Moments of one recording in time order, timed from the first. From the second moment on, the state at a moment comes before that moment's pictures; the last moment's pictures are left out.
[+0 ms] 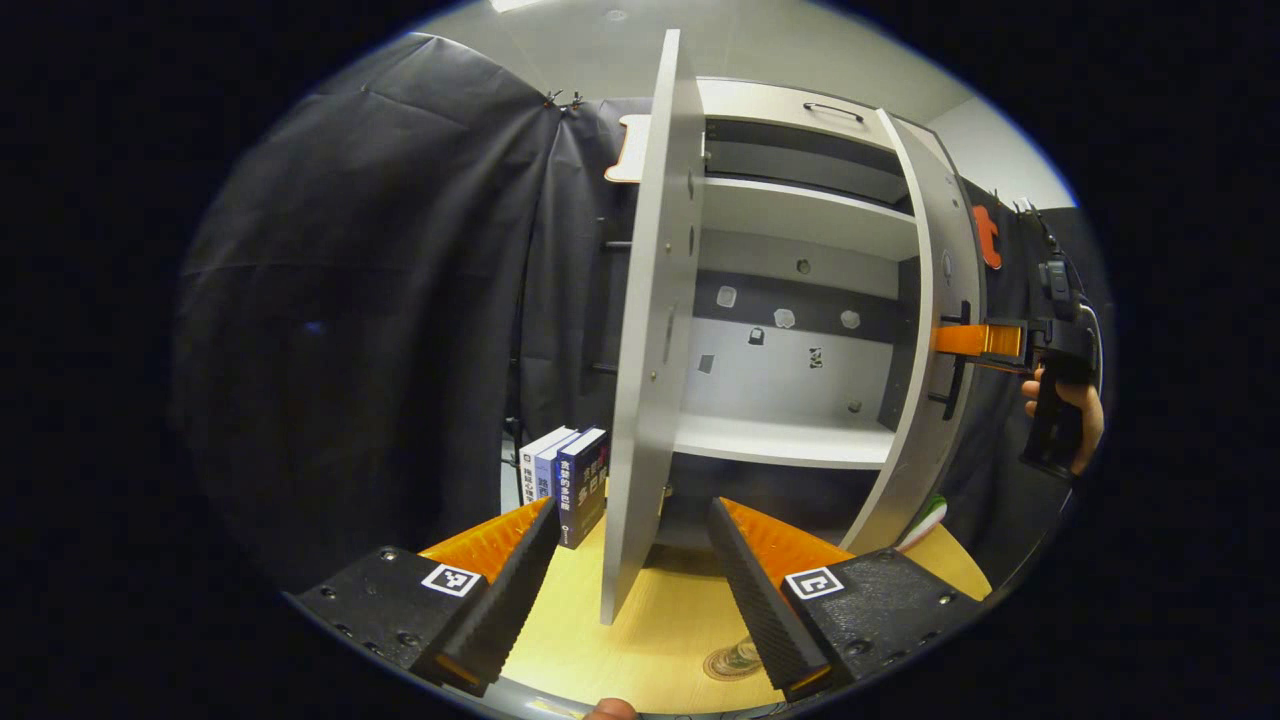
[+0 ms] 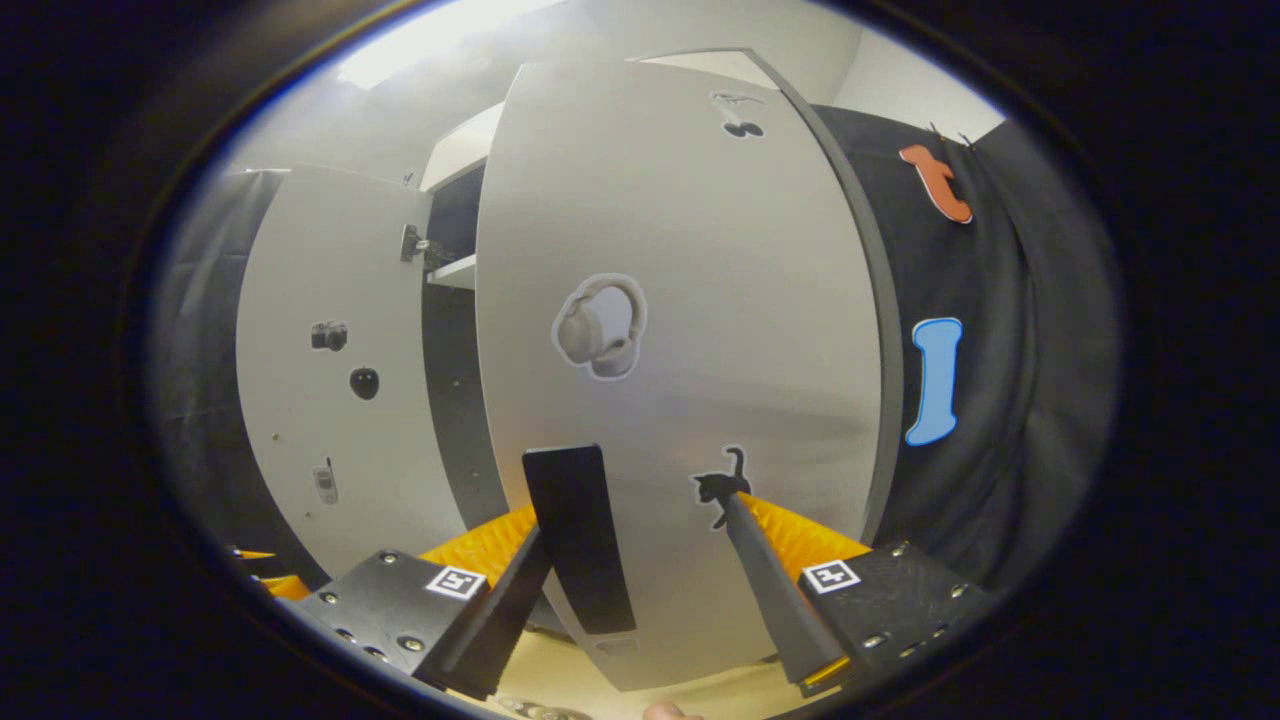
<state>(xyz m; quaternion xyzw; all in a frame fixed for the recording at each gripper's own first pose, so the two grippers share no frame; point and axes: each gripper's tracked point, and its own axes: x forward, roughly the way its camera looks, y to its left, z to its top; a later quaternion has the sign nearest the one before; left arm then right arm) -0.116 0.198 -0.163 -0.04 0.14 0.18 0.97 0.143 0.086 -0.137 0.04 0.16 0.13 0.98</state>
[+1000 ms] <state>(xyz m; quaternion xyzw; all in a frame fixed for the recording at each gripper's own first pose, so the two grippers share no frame) -0.141 0.254 -0.159 -0.04 0.13 0.24 0.96 0.200 0.116 -0.160 0.05 0.16 0.06 0.98</state>
